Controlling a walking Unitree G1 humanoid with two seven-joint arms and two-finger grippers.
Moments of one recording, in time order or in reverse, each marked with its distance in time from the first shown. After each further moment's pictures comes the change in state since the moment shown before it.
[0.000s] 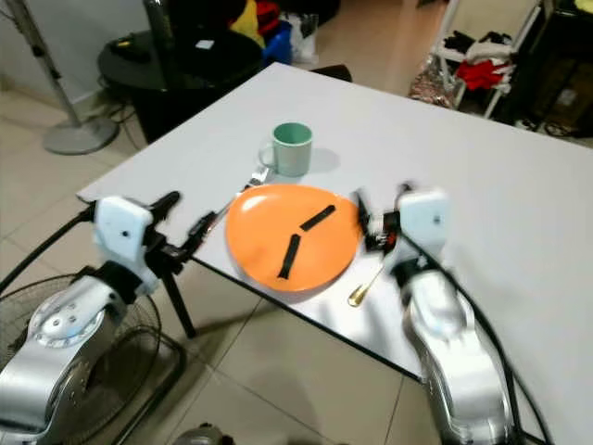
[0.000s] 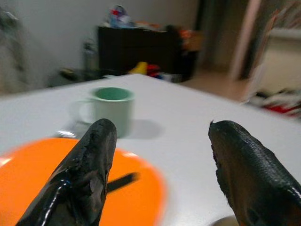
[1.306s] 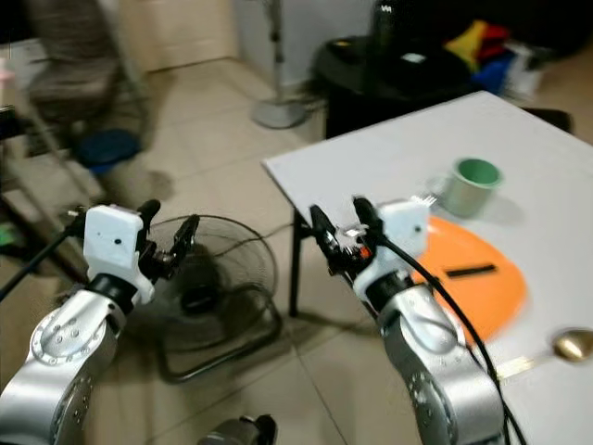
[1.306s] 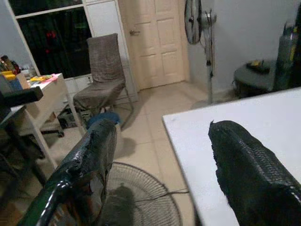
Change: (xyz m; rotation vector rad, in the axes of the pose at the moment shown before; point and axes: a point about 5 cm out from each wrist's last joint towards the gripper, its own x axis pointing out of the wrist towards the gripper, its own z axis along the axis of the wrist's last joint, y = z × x) left arm -0.008 -0.001 -0.007 0.012 0.061 0.145; right arm -0.012 0.026 0.004 0.187 0.068 0.161
